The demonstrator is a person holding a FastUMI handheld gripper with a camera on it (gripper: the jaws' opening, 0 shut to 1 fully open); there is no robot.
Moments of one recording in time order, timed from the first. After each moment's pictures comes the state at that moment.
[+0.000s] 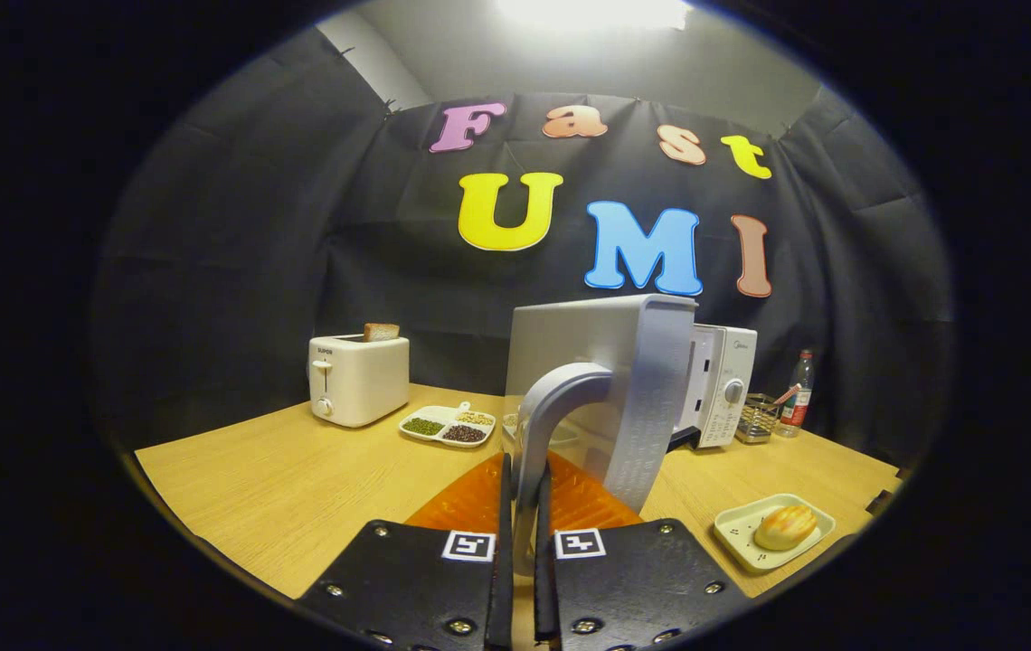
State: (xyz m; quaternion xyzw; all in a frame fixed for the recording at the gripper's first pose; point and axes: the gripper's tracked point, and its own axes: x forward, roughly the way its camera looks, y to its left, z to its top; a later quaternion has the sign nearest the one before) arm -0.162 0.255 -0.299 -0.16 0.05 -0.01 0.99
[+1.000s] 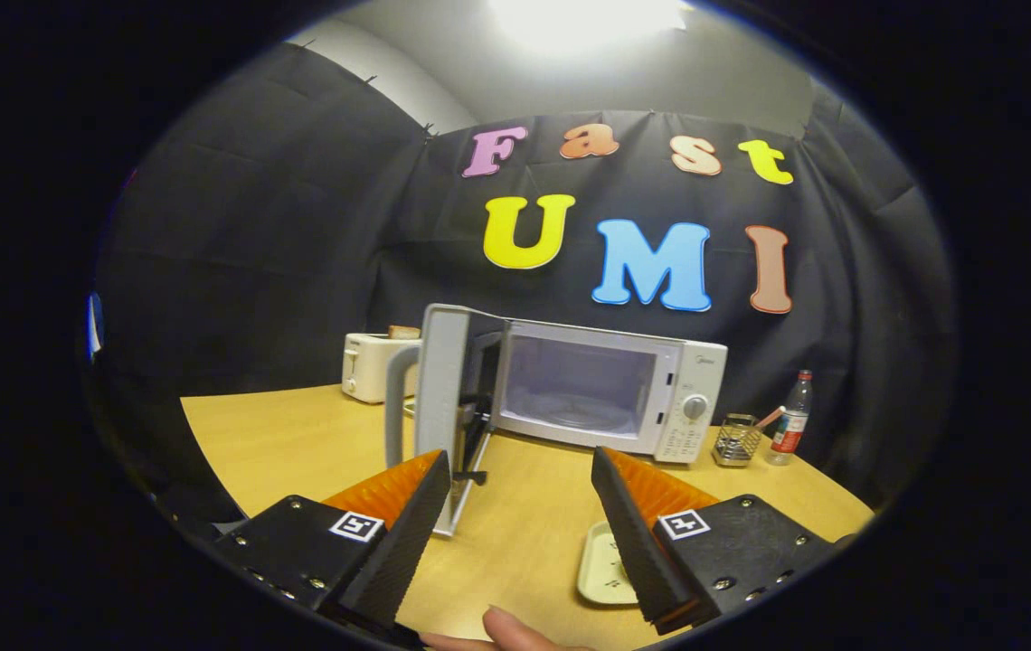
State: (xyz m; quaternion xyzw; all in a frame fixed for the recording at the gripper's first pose) arm -0.237 0.082 -0.253 -0.17 0.04 0.10 0.98
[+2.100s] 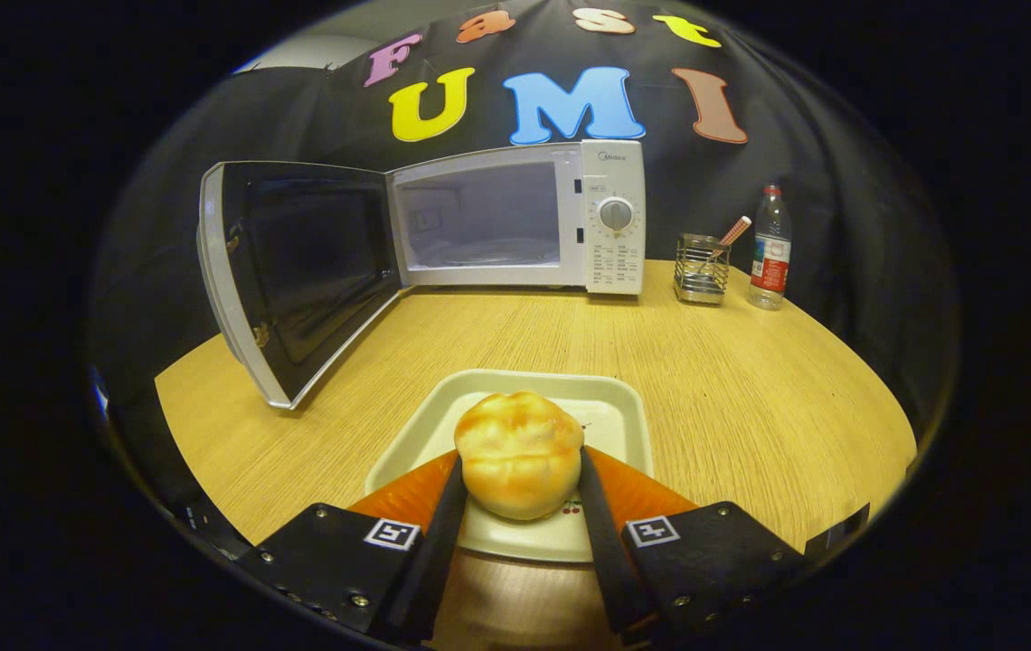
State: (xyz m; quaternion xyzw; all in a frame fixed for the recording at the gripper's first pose) arm -0.211 -0.057 -0.359 -0.07 0.28 0.06 0.96
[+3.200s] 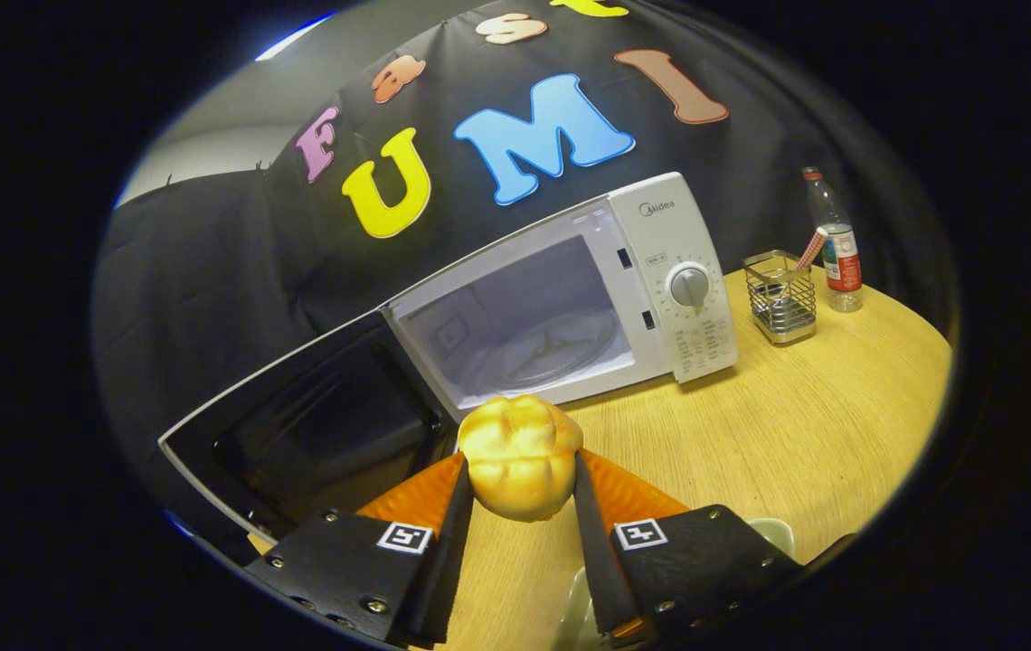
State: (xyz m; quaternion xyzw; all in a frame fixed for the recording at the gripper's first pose) arm -0.059 0.044 -0.280 0.12 0.21 0.09 0.97
